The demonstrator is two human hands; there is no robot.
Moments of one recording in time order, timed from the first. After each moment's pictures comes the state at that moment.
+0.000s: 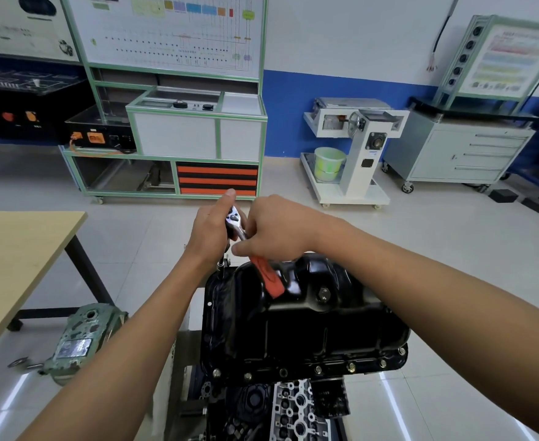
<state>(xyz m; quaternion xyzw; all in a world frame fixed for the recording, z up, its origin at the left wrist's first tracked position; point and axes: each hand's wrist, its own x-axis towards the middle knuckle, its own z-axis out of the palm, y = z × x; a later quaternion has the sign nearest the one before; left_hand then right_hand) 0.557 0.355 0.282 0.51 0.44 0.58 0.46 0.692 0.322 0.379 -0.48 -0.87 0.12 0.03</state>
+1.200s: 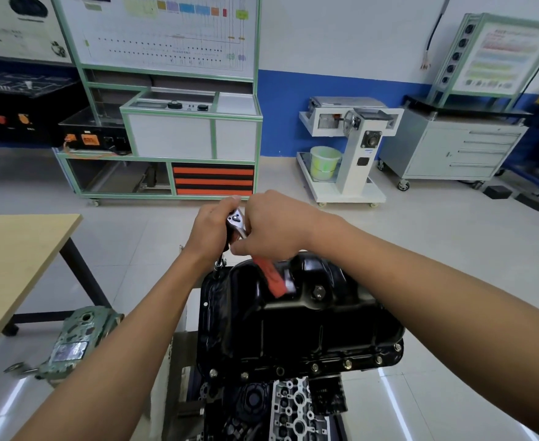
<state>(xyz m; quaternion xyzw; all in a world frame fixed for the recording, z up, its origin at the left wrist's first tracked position) 0.562 0.356 0.286 0.51 0.43 0.56 0.48 0.692 0.315 0.384 -0.50 -0.86 0.09 0.03</state>
